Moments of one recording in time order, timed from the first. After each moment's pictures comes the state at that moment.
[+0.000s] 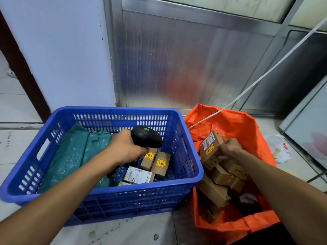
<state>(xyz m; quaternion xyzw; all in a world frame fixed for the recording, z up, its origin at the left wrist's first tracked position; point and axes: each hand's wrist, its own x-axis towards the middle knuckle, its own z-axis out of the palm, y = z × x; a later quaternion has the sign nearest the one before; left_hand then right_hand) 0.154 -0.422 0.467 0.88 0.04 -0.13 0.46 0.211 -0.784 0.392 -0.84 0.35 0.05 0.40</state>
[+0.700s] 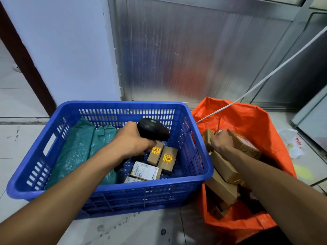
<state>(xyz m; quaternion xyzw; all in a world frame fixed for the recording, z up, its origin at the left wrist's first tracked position) 0.168 -0.420 0.465 0.88 0.06 -0.13 0.45 0.236 -0.729 0.362 -0.92 0.28 -0.02 0.28</state>
